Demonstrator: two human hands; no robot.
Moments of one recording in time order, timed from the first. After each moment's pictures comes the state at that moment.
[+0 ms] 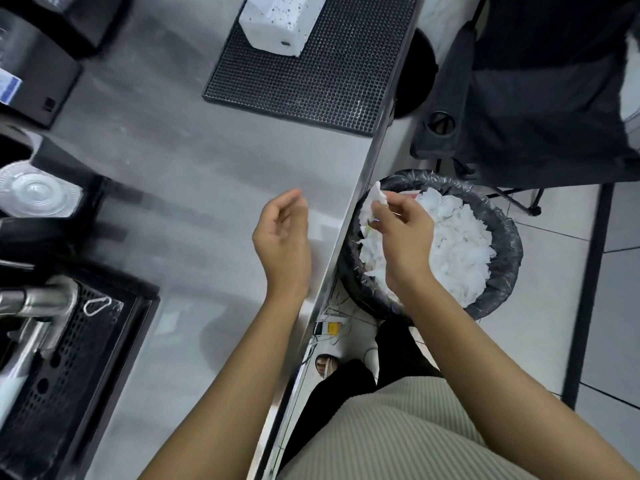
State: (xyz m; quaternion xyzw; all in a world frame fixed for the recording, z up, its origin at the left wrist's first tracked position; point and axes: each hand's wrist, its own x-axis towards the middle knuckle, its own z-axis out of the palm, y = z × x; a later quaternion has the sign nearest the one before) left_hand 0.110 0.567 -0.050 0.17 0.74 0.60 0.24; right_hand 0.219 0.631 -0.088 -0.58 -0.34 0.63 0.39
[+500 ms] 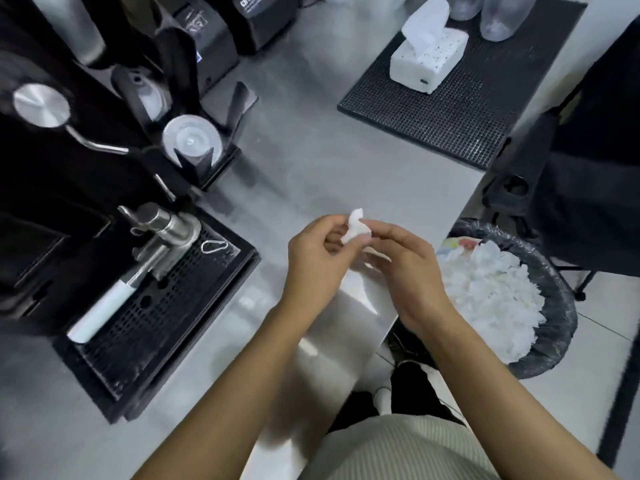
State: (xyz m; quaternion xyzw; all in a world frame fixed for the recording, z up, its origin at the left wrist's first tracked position) left_hand 0.041 0.456 -0.008 0.29 0.76 0.52 0.25; right_hand 0.141 0.527 -0.009 -0.40 -0.41 0.78 0.24
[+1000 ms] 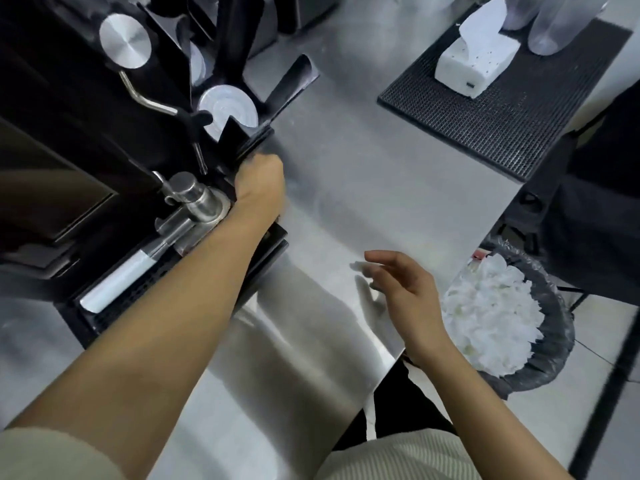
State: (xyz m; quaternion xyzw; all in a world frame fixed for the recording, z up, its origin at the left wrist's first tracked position) left_hand -0.127 0.462 -0.016 0.33 0.94 -0.02 0.03; right_hand 0.132 0.472 -0.029 -0.44 -0.57 0.66 0.20
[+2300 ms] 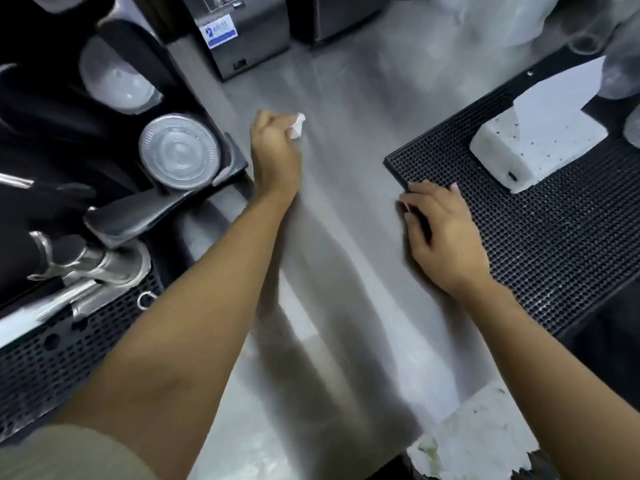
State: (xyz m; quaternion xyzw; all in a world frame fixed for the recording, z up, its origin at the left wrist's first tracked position) left_hand -0.210 0.623 -0.074 0.18 0.92 0.33 -0.11; right_hand 0.016 0.771 -0.083 -0.14 -0.94 0.26 0.14
